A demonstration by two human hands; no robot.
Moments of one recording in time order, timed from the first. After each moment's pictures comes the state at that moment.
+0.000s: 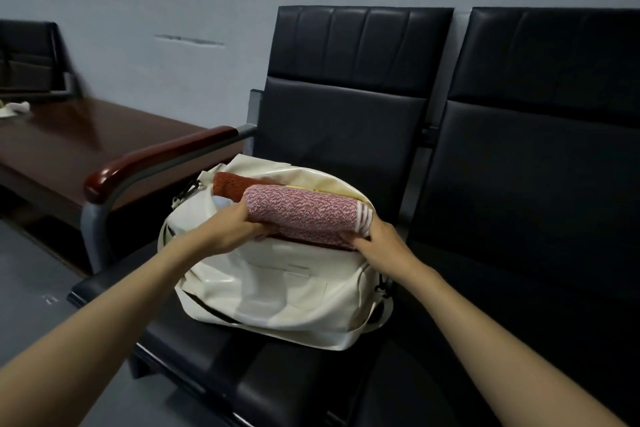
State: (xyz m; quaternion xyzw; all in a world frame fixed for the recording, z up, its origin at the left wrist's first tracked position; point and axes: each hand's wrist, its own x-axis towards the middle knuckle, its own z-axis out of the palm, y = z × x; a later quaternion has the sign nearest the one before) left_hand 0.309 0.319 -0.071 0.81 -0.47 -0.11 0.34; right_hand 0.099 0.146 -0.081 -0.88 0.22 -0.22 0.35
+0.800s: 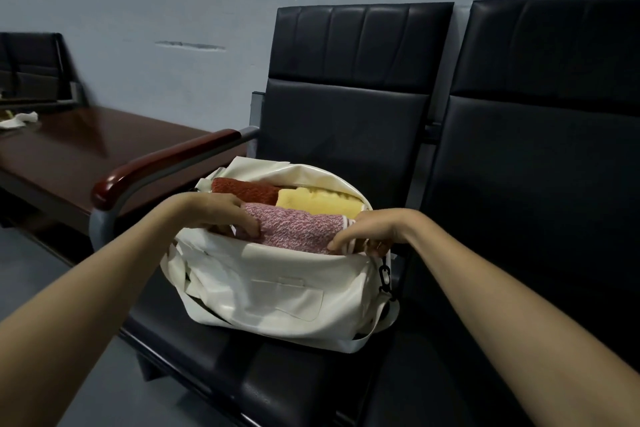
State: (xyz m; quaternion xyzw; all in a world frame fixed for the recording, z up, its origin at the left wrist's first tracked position) left_hand 0.326 0.326 -0.018 0.84 -0.38 -0.33 0.20; right_hand 0.133 0.126 -0.038 -0.87 0.29 0.15 0.36
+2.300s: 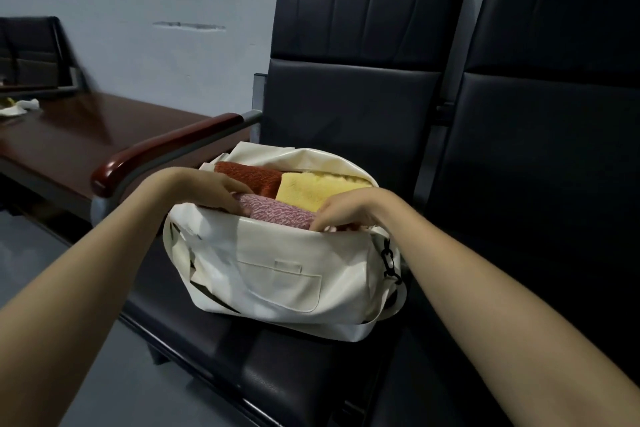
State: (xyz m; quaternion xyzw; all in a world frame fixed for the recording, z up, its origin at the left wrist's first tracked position) left_hand 0.348 0.330 -0.010 0.87 -0.40 -0.27 0.06; right_hand 0.171 0.159 -0.034 -0.87 0.23 0.21 0.39
